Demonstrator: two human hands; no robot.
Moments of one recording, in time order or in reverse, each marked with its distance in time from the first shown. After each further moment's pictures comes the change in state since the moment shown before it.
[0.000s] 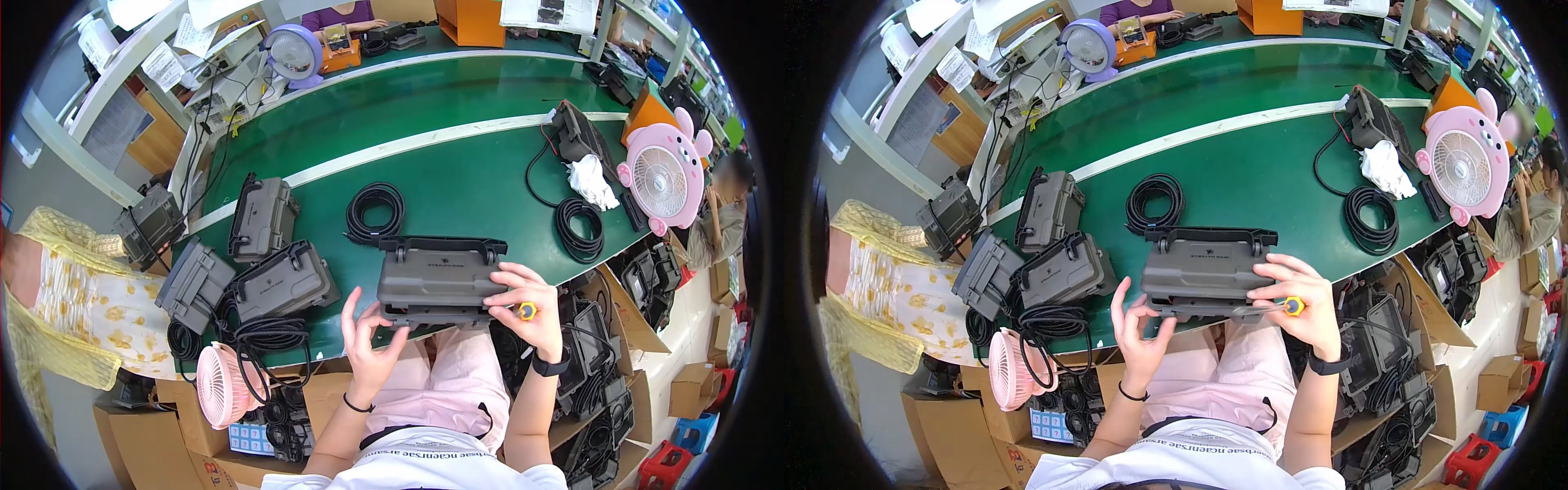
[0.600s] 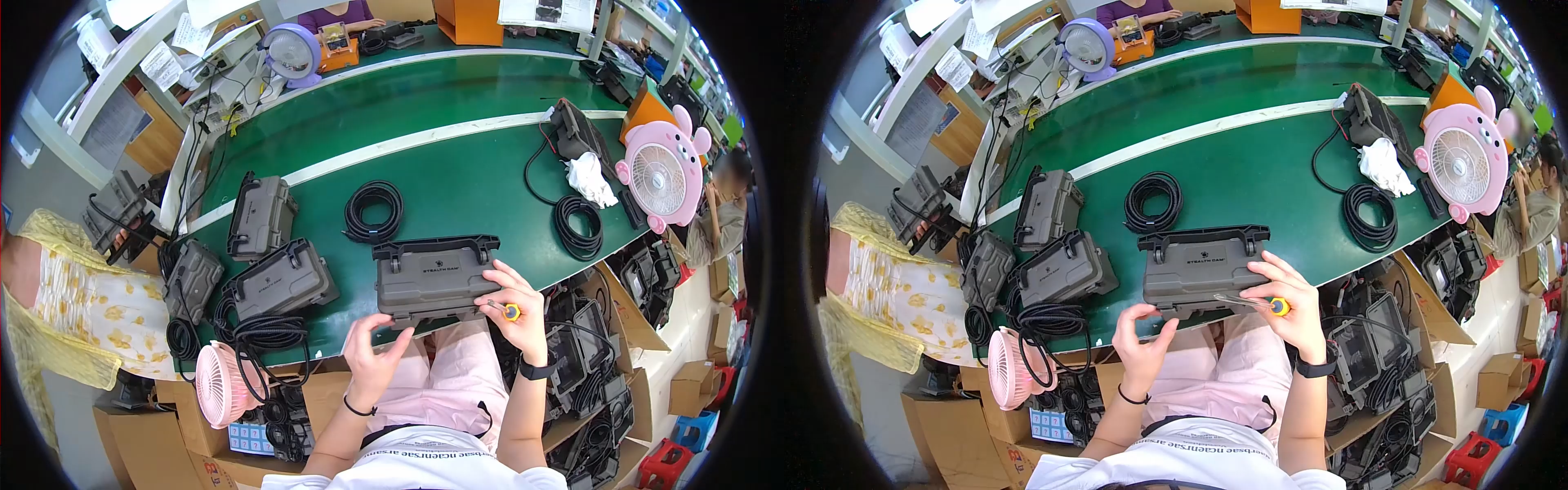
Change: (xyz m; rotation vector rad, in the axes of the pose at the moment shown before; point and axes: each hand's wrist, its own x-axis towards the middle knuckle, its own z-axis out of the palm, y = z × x) left_hand -0.006 0.014 -0.004 0.213 0.053 0.102; right_hand -0.015 0.009 0.023 0.003 0.063 0.055
